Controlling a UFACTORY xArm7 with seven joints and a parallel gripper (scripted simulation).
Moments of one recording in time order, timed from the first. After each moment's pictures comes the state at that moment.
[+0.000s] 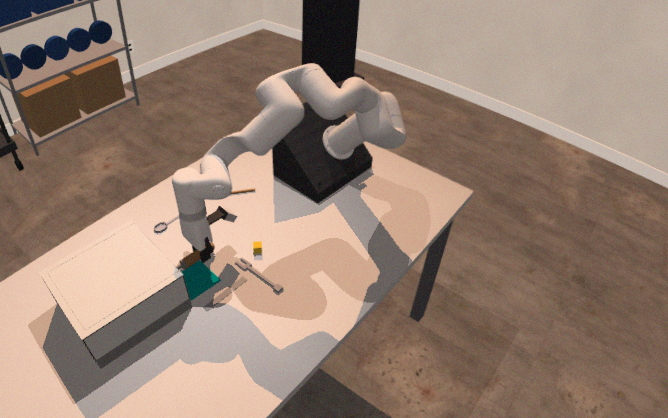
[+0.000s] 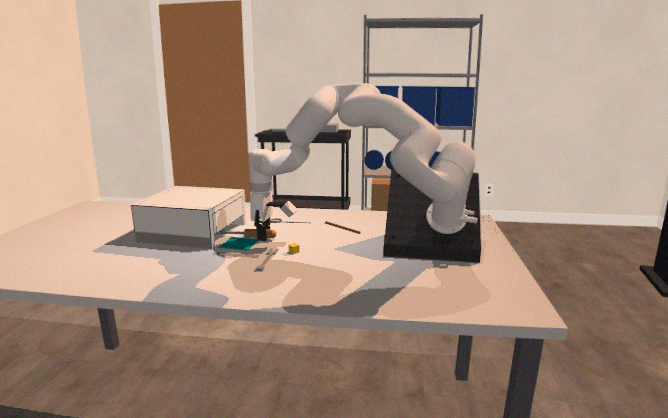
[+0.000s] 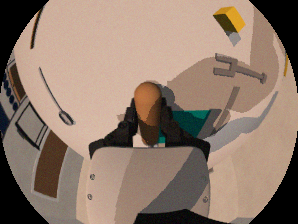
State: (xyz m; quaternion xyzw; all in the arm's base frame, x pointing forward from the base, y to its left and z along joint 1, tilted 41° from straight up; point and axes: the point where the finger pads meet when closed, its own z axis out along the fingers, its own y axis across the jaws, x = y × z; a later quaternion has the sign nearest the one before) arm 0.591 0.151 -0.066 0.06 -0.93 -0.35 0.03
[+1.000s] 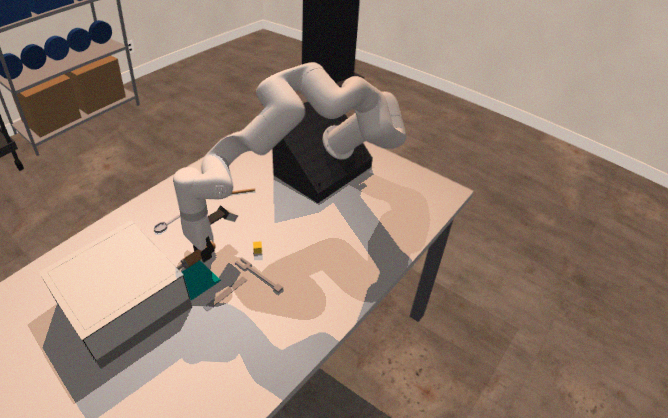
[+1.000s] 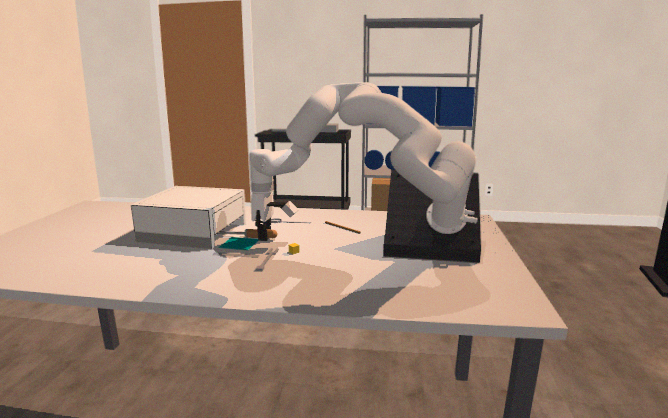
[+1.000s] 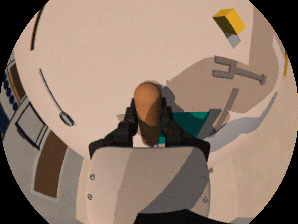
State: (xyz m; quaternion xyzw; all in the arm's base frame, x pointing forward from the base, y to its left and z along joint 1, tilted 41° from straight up) arm 0.588 0.151 -0.065 0.06 -0.93 -0.35 0.03
